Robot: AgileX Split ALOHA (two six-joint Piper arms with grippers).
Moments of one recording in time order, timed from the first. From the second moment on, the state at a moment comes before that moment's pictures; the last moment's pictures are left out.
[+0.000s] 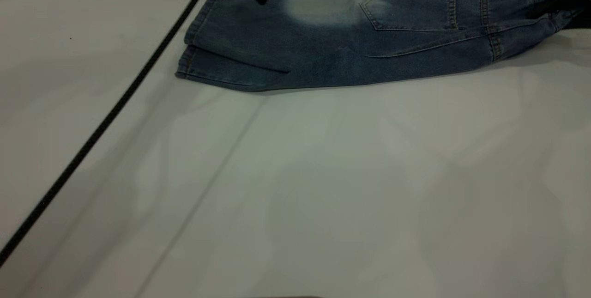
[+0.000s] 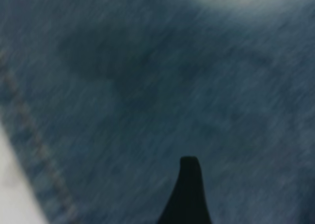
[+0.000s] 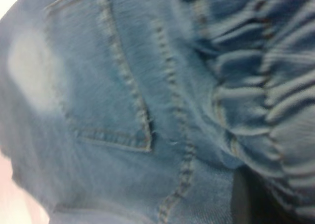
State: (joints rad) left arm -0.35 2.41 -2.02 -0.25 0.80 0.34; right arm -0.34 2.42 -1.54 1.14 0.94 -0.70
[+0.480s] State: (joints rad) left arm -0.49 2.54 -2.02 -0.25 0.46 0.41; right arm -0.17 2.29 -1.55 1.12 0.98 -0.75
